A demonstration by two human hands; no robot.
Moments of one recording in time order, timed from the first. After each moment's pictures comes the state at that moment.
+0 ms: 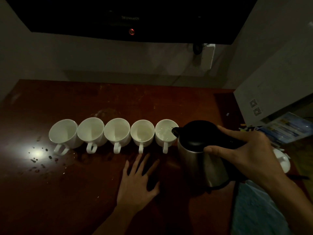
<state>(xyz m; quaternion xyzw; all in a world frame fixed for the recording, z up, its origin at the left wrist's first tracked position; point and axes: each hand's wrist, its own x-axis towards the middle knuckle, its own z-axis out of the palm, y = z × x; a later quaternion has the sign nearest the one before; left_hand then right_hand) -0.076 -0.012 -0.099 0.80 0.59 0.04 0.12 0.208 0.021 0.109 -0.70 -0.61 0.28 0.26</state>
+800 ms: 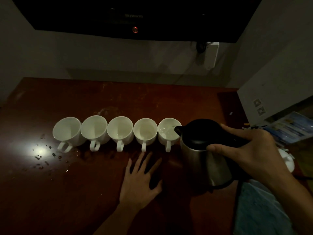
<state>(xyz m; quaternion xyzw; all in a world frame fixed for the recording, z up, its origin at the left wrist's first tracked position) -0.076 -0.012 -0.098 0.80 0.59 0.04 0.11 0.206 0.024 0.109 -0.70 -0.60 0.28 0.27</state>
